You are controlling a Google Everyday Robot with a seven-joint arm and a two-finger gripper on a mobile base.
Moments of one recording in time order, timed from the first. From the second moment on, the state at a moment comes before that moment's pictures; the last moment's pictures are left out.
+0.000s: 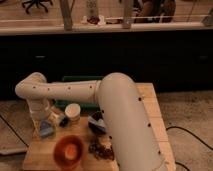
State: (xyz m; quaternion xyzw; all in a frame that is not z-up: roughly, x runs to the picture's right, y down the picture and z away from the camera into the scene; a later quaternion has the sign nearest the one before) arm -0.308 0.196 0.738 -0.24 -0.39 -0.73 0.51
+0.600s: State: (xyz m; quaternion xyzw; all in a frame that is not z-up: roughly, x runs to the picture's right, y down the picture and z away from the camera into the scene) arm -0.309 0.200 0.738 -0.25 -0.39 -0.73 0.50
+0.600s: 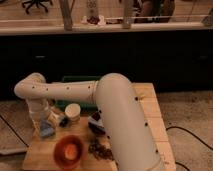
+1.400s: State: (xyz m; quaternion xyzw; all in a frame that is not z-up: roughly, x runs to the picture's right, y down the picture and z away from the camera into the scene) arm -0.310 0.200 0.738 -0.25 -0.40 -0.73 0.50
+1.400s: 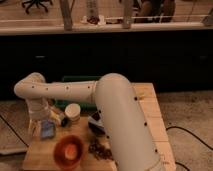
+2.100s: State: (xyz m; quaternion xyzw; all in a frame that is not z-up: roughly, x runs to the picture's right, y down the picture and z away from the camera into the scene) arm -0.314 0.190 0.736 -0.24 -0.40 -0.73 0.49
